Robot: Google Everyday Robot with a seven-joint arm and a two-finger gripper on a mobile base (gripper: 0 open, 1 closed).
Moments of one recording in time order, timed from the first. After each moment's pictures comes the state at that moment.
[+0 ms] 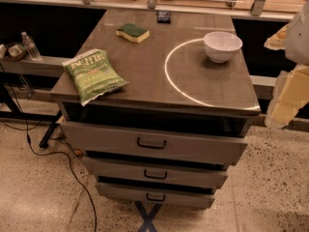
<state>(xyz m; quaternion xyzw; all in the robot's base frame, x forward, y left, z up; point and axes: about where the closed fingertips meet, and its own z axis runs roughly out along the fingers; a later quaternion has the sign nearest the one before) 0.438 -0.217 0.976 -0.60 0.78 -0.03 0.16</state>
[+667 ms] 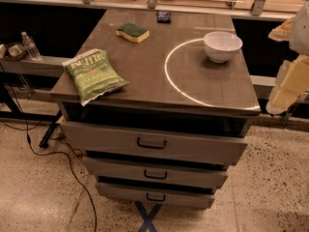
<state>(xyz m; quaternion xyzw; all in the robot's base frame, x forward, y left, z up) 0.473 -0.236 0.975 -0.60 0.78 -0.04 0.19</state>
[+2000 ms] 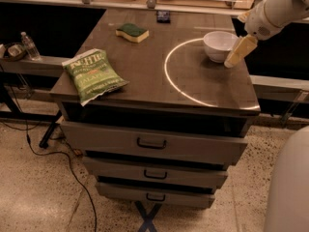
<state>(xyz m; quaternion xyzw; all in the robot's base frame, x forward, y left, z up) 0.736 -0.261 0.900 -0.56 0.76 -0.01 0.33</state>
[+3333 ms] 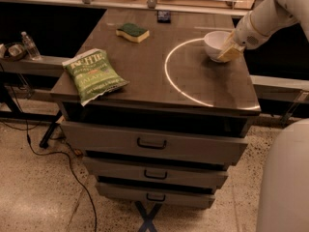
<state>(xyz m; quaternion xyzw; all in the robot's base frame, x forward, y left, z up) 0.726 -0.237 0.862 -0.58 0.76 0.02 0.29</state>
